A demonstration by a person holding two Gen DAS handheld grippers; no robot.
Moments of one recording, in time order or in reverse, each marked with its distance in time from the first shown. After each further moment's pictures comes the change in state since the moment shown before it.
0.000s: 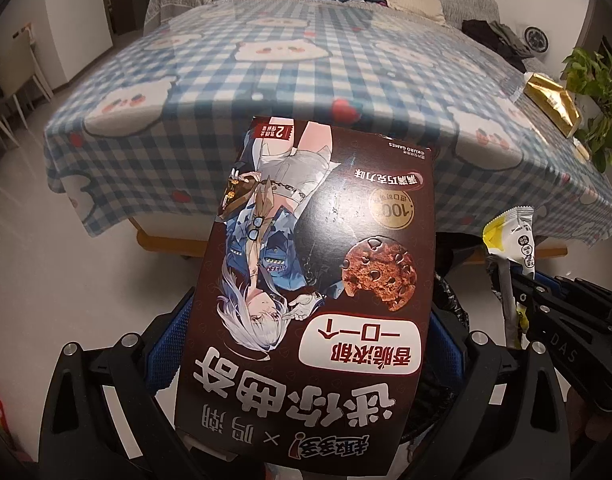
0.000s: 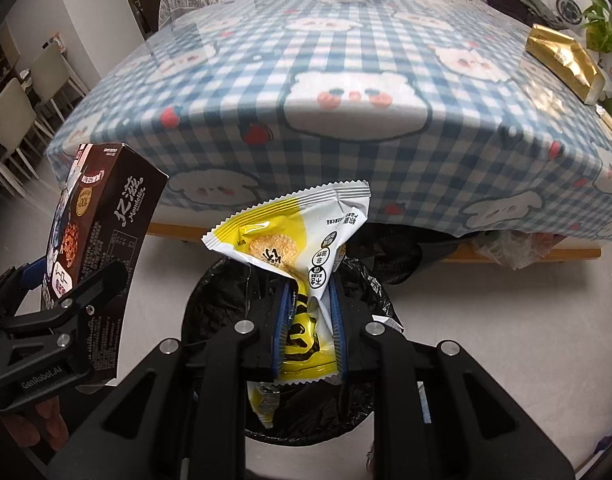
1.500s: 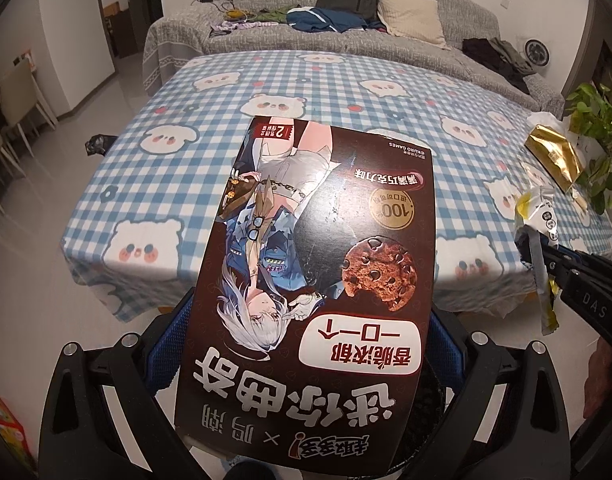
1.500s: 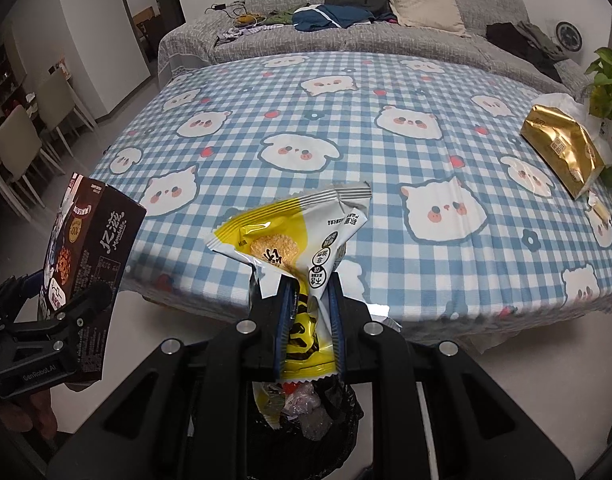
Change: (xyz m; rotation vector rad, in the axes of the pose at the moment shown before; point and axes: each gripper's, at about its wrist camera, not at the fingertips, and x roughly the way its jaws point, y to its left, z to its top) left arm -0.051 -0.011 0.121 0.020 -0.055 0.041; right arm -0.055 -0.037 0.128 -0.003 -0.110 0.019
